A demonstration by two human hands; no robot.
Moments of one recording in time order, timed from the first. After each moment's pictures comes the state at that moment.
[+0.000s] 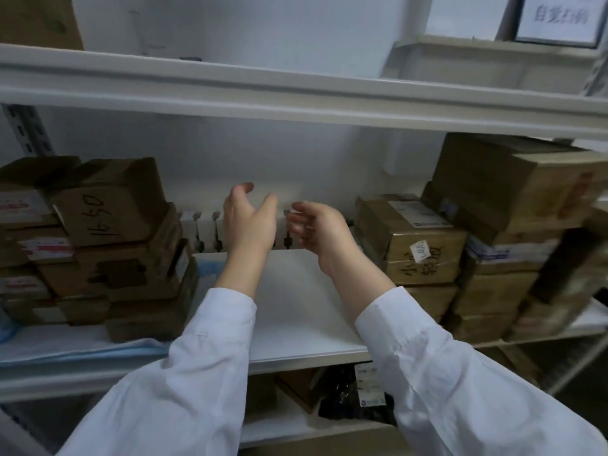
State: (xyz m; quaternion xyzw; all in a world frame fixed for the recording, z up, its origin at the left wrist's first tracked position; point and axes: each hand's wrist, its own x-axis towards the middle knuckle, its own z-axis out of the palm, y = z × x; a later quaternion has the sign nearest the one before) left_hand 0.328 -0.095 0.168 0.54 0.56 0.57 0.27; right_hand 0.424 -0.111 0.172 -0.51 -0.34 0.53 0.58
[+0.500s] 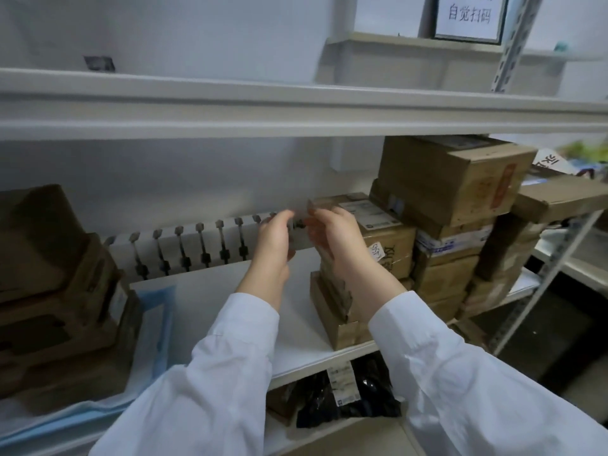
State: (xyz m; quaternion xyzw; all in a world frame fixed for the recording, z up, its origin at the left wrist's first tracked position) left_hand 0.428 -0.068 0.160 0.40 0.45 0.46 0.66; right_hand 0.505 -0.106 0.169 -0.57 -0.31 0.37 0.67
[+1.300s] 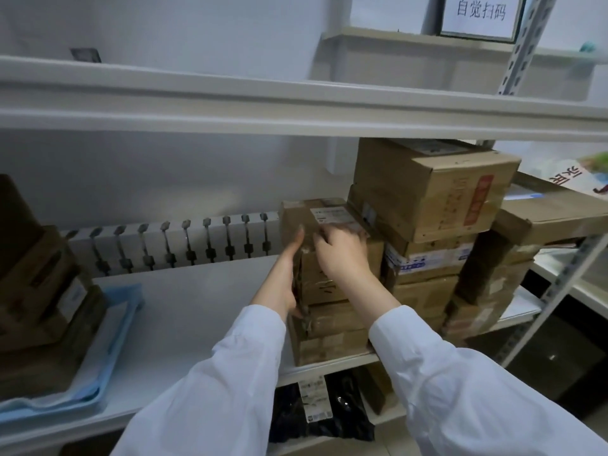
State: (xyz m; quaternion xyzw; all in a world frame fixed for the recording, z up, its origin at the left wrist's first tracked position) left_hand 0.526 -0.075 0.107 0.32 0.50 0.24 0.77; right_hand 0.612 -0.108 0.134 -0.78 -0.55 0.05 0.29
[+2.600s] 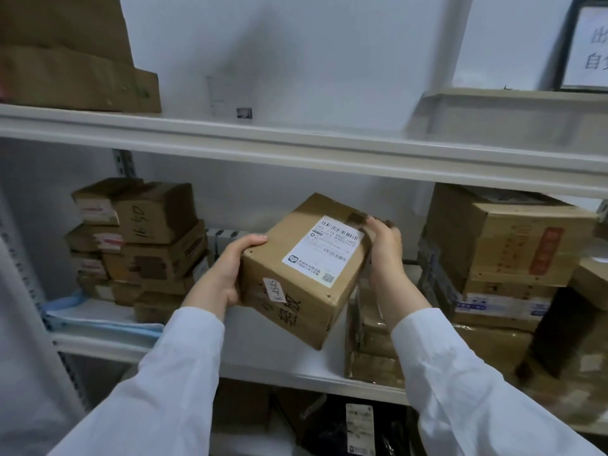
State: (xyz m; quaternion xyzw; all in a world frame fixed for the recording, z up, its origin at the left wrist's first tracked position) left_hand 0.360 -0.159 0.170 0.36 0.52 0.46 0.63; right_hand 0.568 -0.136 0.184 -0.51 -0.32 0.45 0.65
